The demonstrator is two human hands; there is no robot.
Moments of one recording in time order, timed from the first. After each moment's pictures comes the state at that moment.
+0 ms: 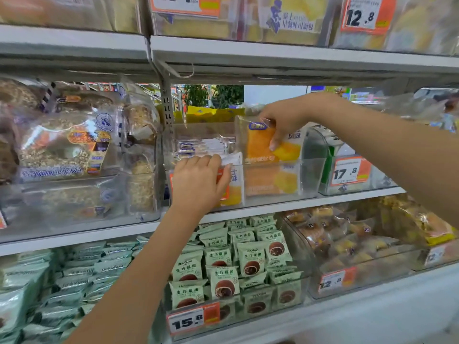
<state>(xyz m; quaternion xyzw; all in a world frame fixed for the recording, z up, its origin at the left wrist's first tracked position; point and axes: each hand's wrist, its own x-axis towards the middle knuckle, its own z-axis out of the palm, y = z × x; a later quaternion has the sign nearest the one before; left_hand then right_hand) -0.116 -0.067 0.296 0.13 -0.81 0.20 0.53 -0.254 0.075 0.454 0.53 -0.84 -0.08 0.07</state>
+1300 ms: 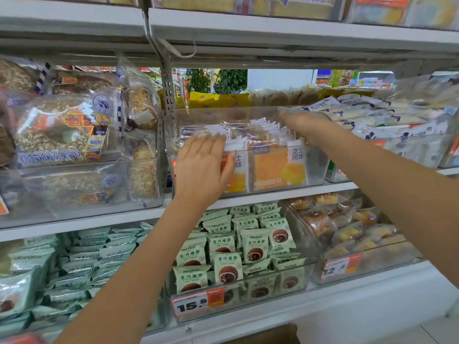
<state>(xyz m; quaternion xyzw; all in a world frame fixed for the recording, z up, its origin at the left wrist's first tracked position) -0.109 -0.057 0.292 0.11 -0.84 0.12 0.51 -0.300 0.063 0.382 0.24 -0.87 0.42 -0.04</state>
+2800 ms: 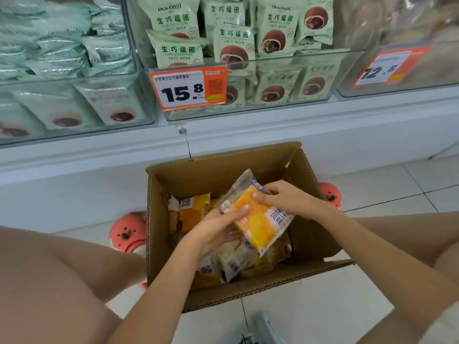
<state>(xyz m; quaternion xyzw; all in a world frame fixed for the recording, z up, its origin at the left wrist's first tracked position) 0.043 0.076 -0.104 0.36 -0.44 -0.81 -0.11 -0.117 0.193 -0.082 0.32 -0.76 0.30 -0.47</state>
